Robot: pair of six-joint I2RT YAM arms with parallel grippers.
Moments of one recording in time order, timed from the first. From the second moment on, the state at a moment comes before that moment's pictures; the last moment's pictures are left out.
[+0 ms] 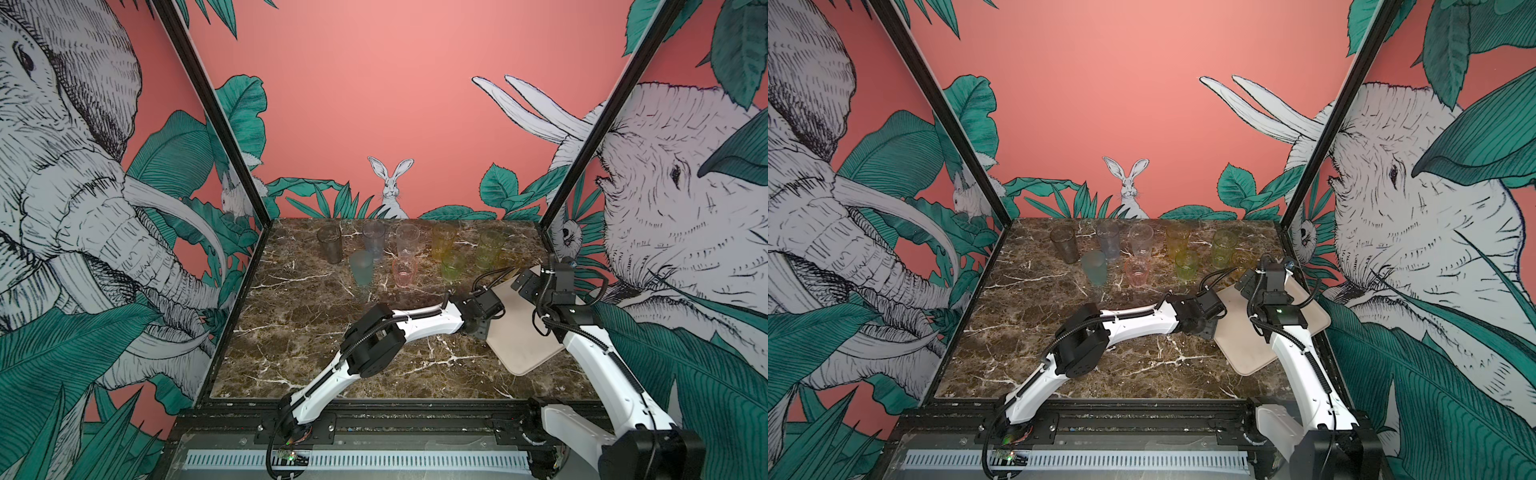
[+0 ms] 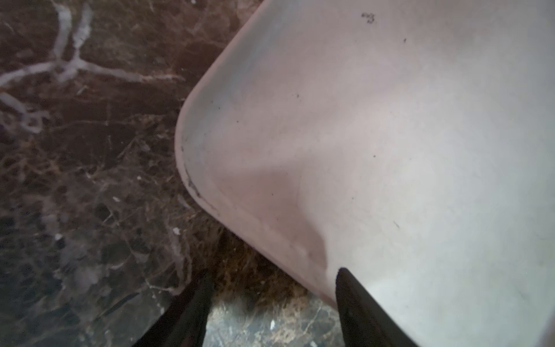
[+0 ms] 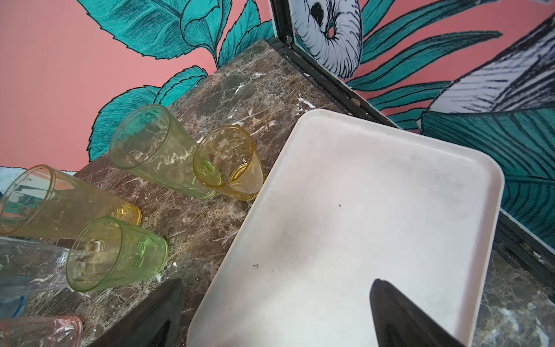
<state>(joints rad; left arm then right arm) -1.17 2.39 1.97 -0.67 -0.15 -0.71 0.04 1.03 0.81 -0.46 0.29 0.57</state>
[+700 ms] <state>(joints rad) -1.16 2.40 2.00 -0.68 -0.14 -0.73 0.04 1.03 0.81 -0.44 0.28 0.57</state>
